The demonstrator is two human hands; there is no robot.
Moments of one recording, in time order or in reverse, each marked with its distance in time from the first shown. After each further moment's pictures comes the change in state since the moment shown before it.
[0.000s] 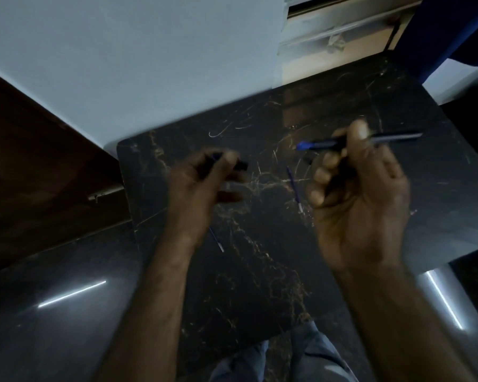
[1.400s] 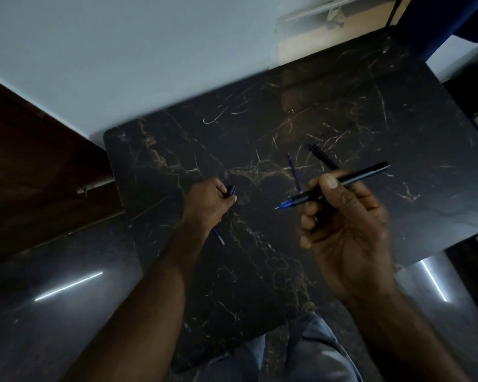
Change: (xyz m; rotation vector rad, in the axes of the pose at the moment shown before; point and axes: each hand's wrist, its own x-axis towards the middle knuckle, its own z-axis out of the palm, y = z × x) left_hand 0.047 -0.148 -0.035 0.946 -0.059 -0.306; right_hand -0.022 0.032 -0.030 -0.073 -0.027 0.216
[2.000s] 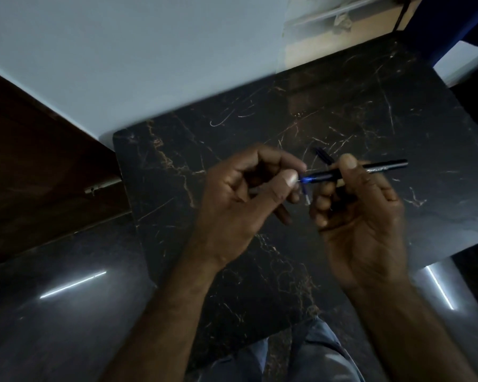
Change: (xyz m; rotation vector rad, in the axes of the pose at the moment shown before) left_hand -0.112 0.114 -0.085 -0.849 -0.251 0.684; right_hand 0.008 -0.011 0.011 -0.021 0.127 -0.057
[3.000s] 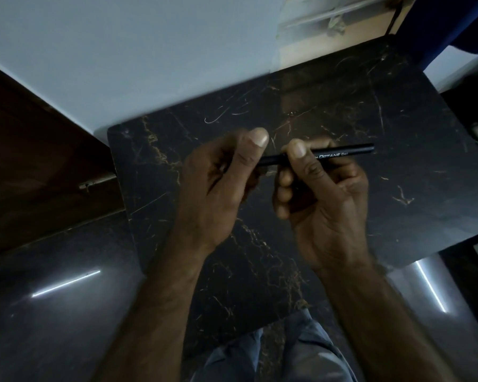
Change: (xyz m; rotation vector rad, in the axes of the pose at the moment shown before) left_hand 0.003 0.024 0.010 0.299 0.204 0.046; right_hand 0.002 0.000 0.021 -0.043 -0.240 -0.120
